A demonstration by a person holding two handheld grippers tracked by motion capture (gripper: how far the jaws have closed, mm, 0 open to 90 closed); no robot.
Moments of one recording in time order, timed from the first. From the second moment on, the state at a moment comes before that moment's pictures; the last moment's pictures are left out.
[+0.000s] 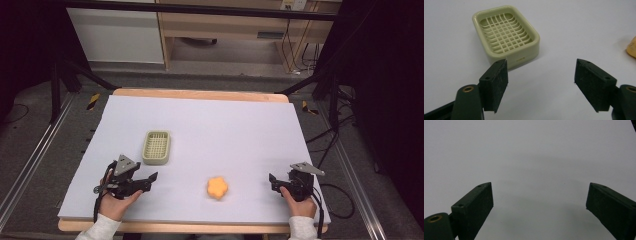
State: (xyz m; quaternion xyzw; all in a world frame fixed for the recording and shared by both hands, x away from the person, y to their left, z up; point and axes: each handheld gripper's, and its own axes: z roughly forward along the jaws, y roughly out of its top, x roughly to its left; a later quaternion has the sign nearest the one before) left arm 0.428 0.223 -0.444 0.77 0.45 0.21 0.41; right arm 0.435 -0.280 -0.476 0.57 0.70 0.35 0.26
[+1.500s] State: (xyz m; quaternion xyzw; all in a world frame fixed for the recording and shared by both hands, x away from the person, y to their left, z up) left arm 0.448 0.116 -0.423 0.83 0.35 0.16 0.41; right arm 0.437 -0.277 -0.476 0.57 0.70 0.34 0.26
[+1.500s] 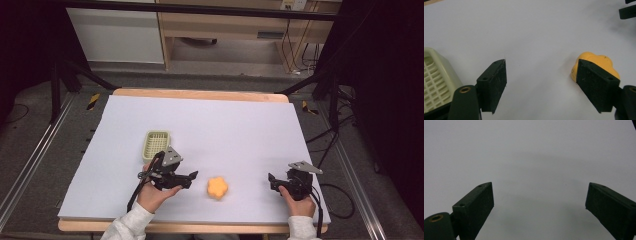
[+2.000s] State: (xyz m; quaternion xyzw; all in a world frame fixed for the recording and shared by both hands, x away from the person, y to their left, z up) left arm 0.445 0.094 -0.425 0.84 0.32 0.15 0.40; right arm 0.439 -0.276 -0.475 0.57 0.70 0.34 0.26
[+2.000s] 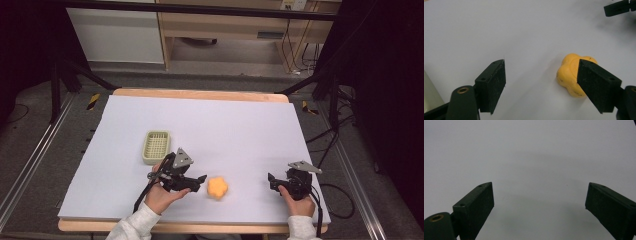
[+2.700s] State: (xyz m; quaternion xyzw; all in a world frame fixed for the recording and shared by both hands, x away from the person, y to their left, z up) left arm 0.439 0.073 -0.427 0.87 0.29 0.12 0.39; right arm 0.439 -0.273 -0.476 0.57 0.71 0.34 0.25
